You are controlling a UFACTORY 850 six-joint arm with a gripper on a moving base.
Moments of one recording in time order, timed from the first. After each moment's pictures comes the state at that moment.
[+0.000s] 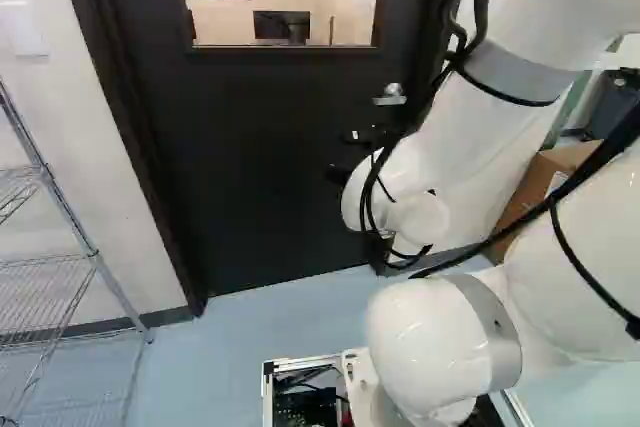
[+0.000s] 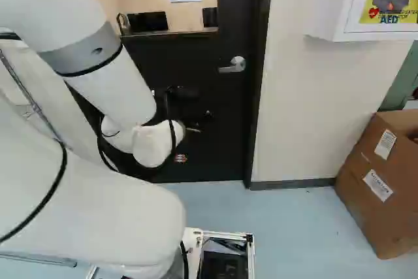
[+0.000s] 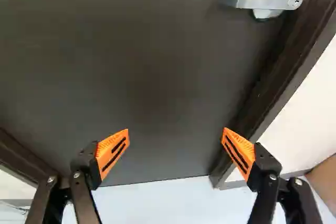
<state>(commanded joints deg) 0.0 16.0 -5.0 0.0 50.0 0.0</state>
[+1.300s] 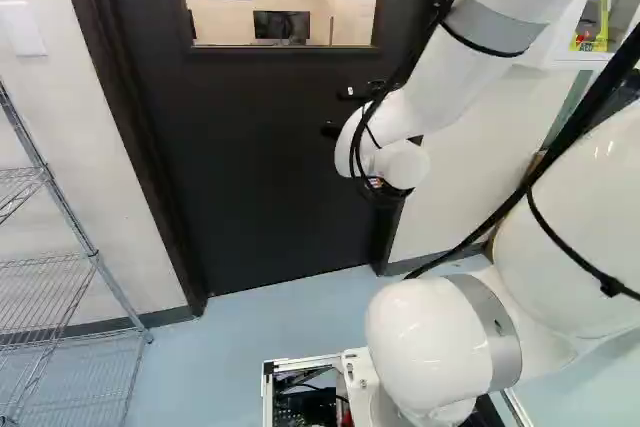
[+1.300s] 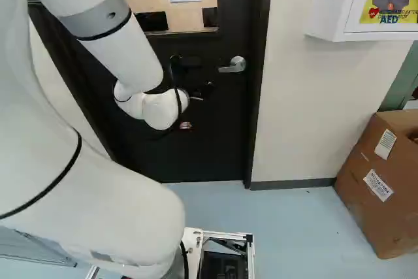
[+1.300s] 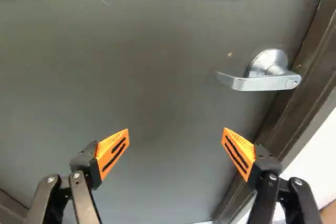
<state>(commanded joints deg) -0.2 10.9 -19.3 0.0 50.0 0.0</state>
